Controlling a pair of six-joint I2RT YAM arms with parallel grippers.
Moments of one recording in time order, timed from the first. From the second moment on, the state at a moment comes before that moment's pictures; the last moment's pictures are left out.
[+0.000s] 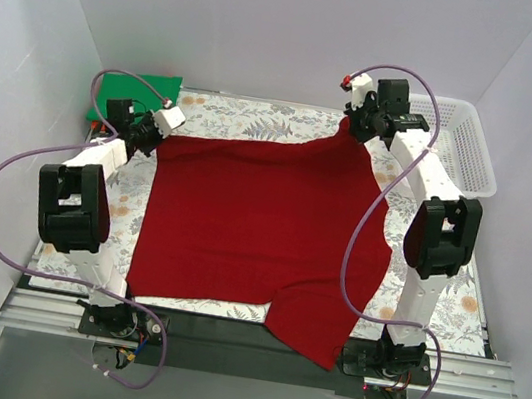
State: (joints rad) left arm 0.16 1.76 1.15 -0.06 0.50 0.91; right arm 0.24 2.00 1.85 -0.54 -0.24 -0.43
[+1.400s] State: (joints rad) left arm 0.19 1.62 0.98 0.05 0.59 0.99; right arm 0.28 1.70 1.39 -0.64 -0.29 -0.29
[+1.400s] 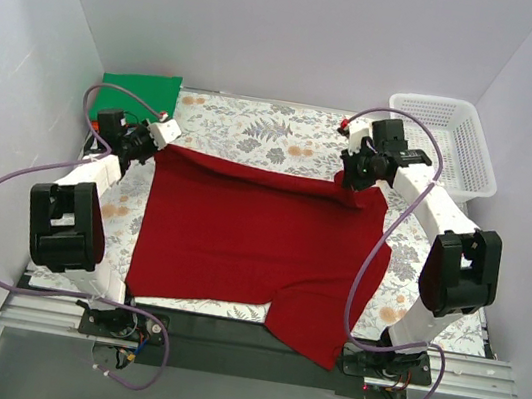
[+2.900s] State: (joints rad) left arm 0.23 1.50 0.81 -0.22 0.62 1.40; right arm 0.28 1.64 1.24 -0.63 -0.28 -0.32
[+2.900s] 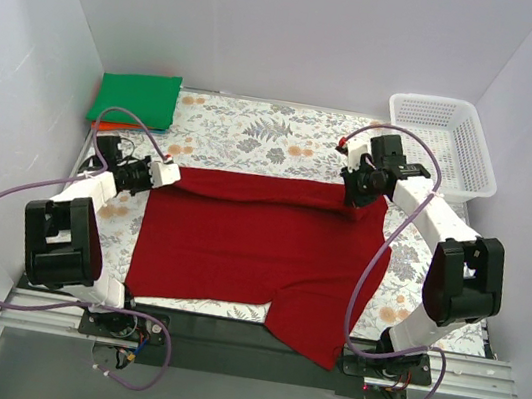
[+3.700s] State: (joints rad) left arm 0.24 1.46 0.92 -0.54 0.74 1.42; right arm 0.31 1.58 1.19 -0.74 -0.44 -0.44
